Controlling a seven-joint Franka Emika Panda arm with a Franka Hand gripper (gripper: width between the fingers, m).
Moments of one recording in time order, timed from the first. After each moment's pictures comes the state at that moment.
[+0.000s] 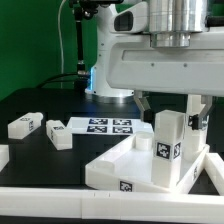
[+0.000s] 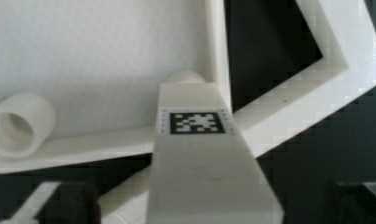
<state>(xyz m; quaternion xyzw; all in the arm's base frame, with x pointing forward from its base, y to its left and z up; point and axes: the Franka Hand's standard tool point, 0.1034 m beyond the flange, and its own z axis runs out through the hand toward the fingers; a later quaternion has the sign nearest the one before) 0.647 0.041 0.113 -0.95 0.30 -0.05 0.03</state>
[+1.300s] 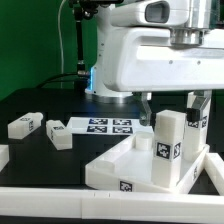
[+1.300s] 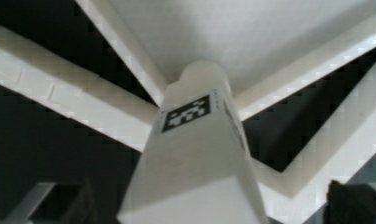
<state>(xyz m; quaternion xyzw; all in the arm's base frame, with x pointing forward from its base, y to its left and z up) 0.648 0.039 0.117 -0.96 -0.26 -0.05 -0.03</state>
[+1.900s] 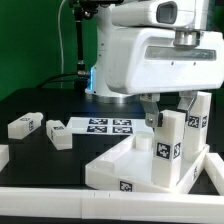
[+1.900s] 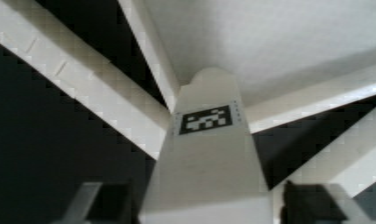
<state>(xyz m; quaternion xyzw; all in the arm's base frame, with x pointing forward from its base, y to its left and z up) 0.648 0.035 0.116 -0.94 -0.32 -0.05 -0.03</state>
